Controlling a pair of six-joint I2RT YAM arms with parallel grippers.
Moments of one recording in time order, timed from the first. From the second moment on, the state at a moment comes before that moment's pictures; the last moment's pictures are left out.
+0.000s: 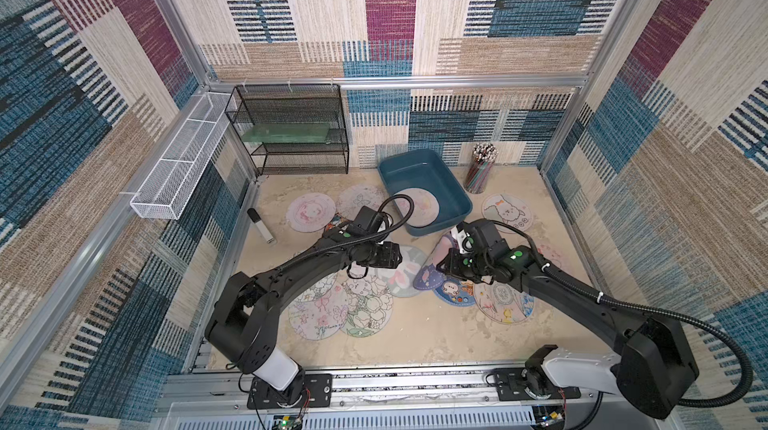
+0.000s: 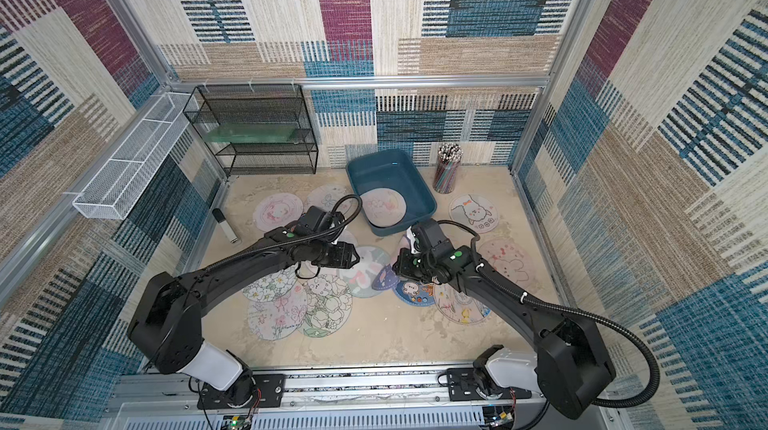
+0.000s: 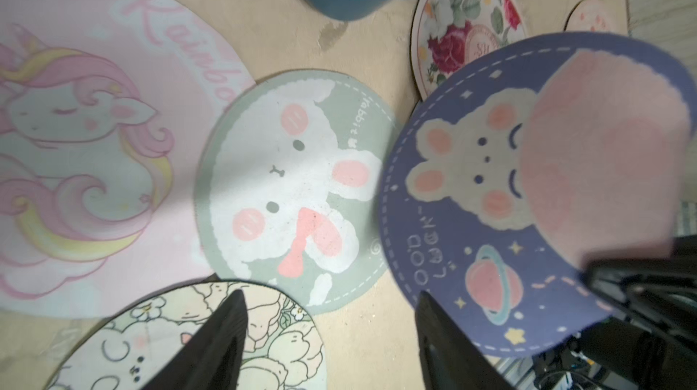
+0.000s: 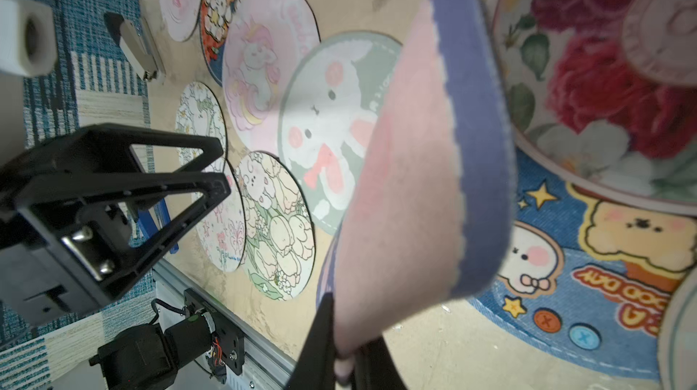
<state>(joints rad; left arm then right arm) -0.59 1.55 1.10 -0.54 0.23 -0.44 0.54 1.26 0.90 -0.52 -0.31 0.74</state>
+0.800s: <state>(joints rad) -0.51 1.36 0.90 -0.56 0.21 -0.47 0.34 1.89 1.70 -0.52 -0.36 0.52</state>
